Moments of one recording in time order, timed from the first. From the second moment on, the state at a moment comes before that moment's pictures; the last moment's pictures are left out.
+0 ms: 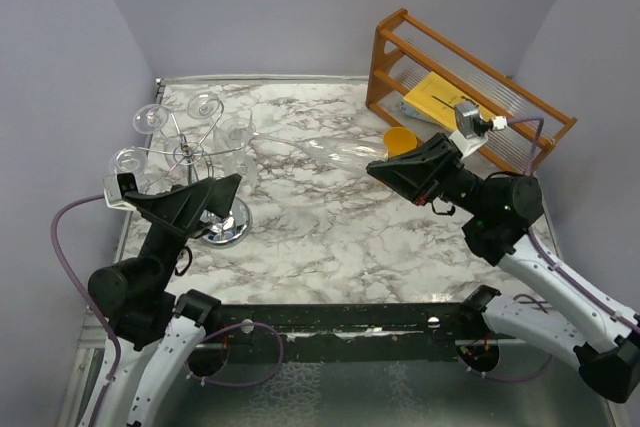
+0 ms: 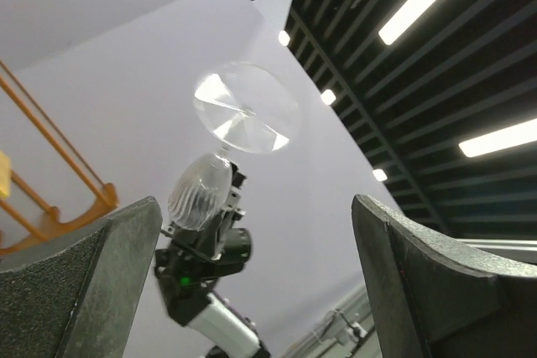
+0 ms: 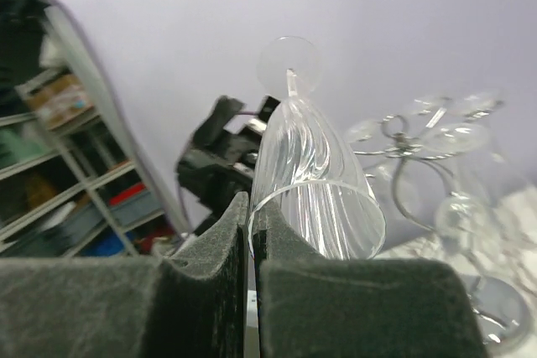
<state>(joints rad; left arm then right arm) -0.37 0.22 0.61 0.24 0.18 -1.57 0.67 0.92 0.76 0.90 -0.60 1.00</state>
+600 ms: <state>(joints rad) -0.37 0.31 1.00 -0.22 0.08 -1.07 0.67 1.01 1.22 -0.63 -0.10 0.52</state>
